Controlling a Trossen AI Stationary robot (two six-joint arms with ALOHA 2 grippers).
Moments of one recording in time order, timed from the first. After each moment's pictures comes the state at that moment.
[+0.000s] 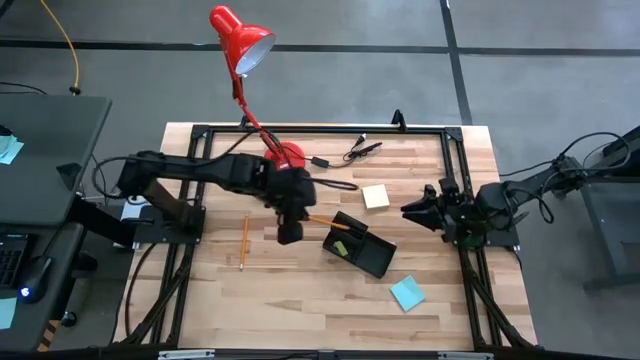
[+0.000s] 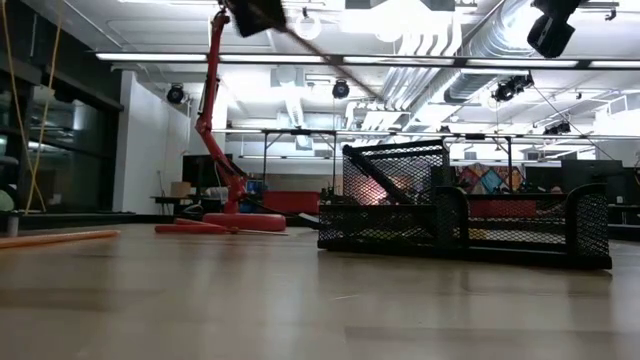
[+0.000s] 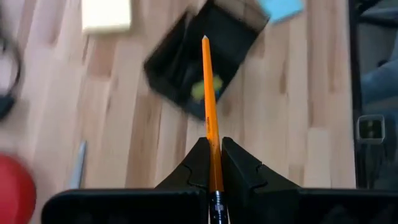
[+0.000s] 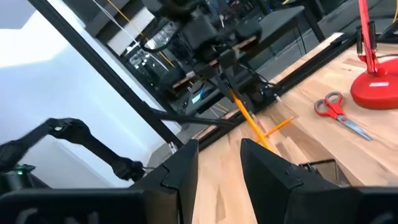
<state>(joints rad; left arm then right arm) 0.05 1.62 1.61 -1.01 0.05 -0.19 0.41 0.49 0.45 0.05 0.37 0.67</state>
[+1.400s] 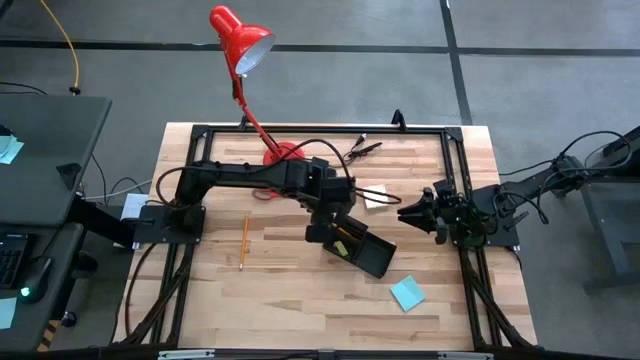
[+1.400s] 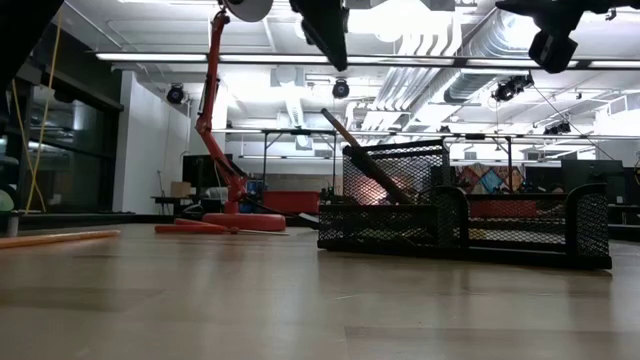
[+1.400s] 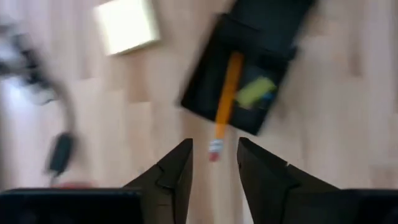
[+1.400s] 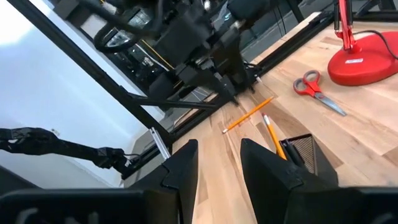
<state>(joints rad) 0.05 2.06 2.15 -1.32 -0.11 0.04 0.41 0.52 0.45 -0.02 0.39 0.73</state>
